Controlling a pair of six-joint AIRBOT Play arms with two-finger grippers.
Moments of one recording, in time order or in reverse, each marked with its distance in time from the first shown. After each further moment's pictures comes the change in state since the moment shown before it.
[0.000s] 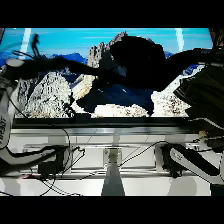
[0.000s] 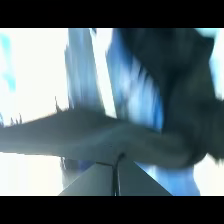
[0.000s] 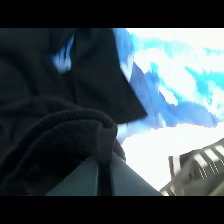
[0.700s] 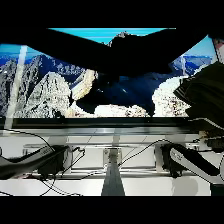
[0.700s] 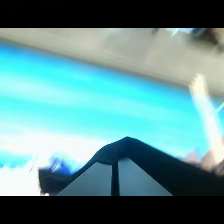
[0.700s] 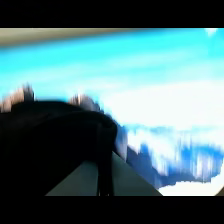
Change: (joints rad) left arm 0.467 0.145 0.388 0.335 -0.074 -0.137; right arm -0.001 -0.003 0.171 -0.051 -0.009 0.120
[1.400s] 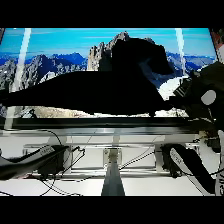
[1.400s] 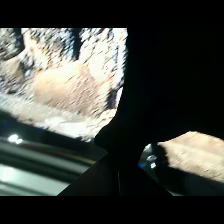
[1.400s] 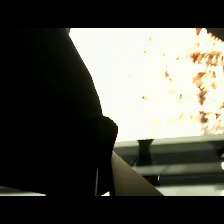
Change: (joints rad) left arm 0.039 0.007 -0.481 0.829 -0.113 -0.074; right arm 0.000 0.283 -0.761 0.061 0.243 0.000
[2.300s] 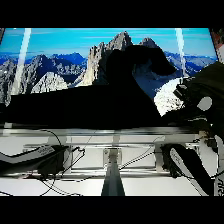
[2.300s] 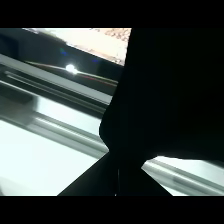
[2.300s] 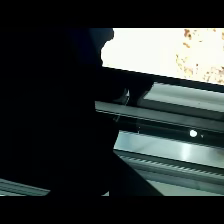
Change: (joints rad) left arm 0.045 -0.115 -0.013 0.280 -0.053 -0.046; right arm 0.000 0.041 -0.076 0.010 0.179 -0.264
